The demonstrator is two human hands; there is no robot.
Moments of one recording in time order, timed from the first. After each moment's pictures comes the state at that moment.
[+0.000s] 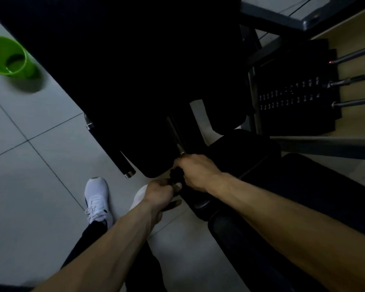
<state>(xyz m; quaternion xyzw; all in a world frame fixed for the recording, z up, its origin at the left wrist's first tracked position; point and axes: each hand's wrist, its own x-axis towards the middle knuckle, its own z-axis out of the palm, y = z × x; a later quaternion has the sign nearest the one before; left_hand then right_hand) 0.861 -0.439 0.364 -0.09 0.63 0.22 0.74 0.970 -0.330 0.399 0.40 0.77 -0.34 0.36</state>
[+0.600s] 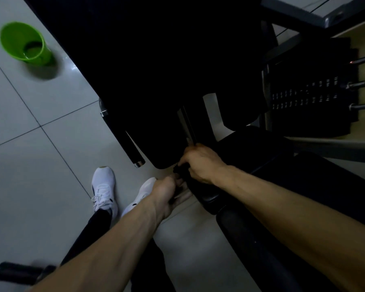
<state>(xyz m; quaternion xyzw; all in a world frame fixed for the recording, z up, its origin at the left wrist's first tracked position) 0.861 -0.444 0.378 -0.27 0.58 0.27 0.72 0.960 -0.331 0.389 0.36 0.81 -0.32 0.32</state>
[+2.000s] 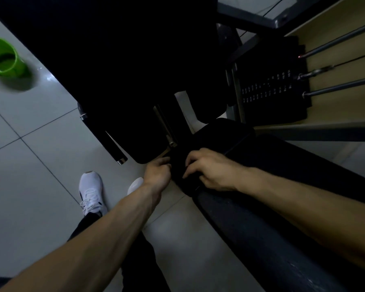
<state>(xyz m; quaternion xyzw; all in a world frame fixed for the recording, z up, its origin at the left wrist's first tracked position) 0.875 -0.424 0.421 0.01 0.67 0.27 0.69 1.031 -0.341 0.496 0.33 0.81 -0.39 0.29</state>
